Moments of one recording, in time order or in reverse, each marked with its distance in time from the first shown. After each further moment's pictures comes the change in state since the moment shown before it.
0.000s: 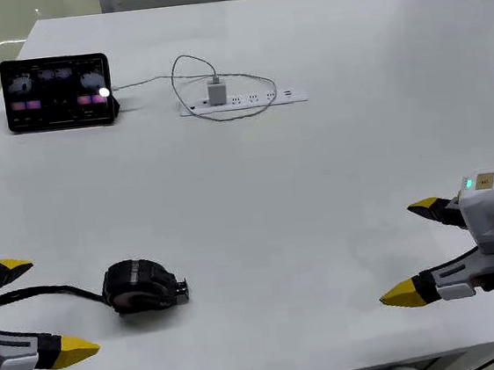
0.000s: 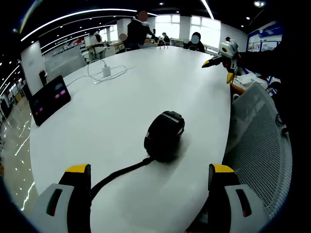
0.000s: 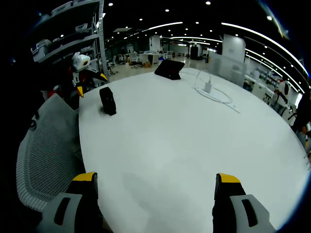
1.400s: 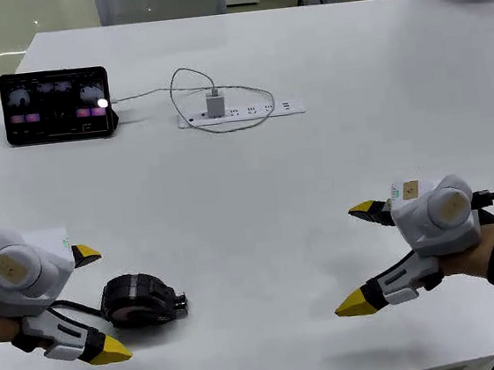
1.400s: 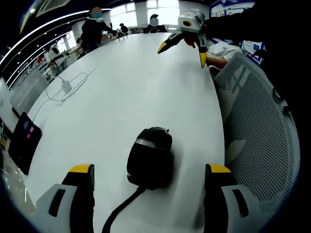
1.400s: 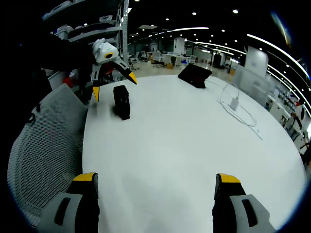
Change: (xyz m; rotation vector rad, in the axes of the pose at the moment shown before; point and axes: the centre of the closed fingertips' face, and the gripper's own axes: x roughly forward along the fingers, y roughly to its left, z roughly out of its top) left arm 0.054 -0.026 0.026 0.331 0.113 -0.182; right arm 0.056 0.027 0.038 -0.183 -0.014 0.141
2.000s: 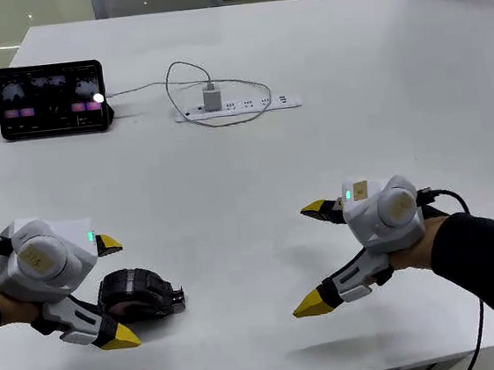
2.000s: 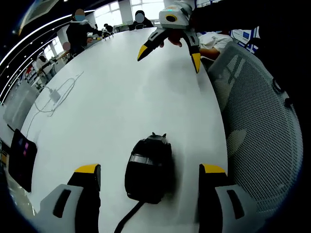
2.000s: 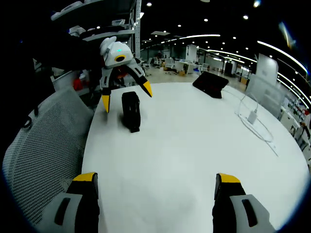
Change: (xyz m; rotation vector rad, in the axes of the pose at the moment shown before) left arm 0.017 -0.004 0.012 0.089 0.034 -0.053; right arm 0.051 0.018 0.030 -0.043 -0.061 0.089
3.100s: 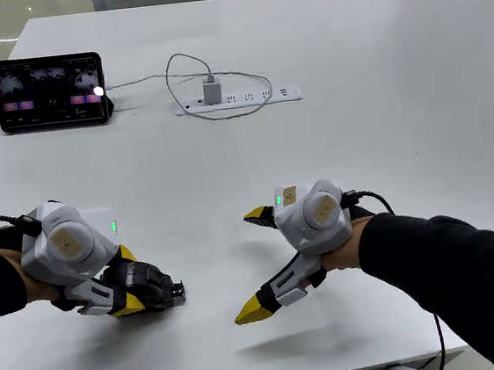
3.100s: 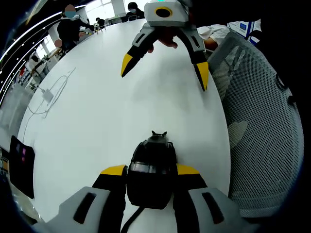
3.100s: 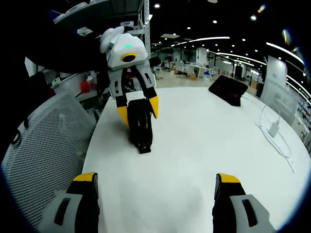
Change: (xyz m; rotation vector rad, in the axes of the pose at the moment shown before) left arm 0.008 0.005 -0.002 0.040 0.084 -0.036; right arm 0.061 0.022 0.037 -0.027 -0.031 0.096
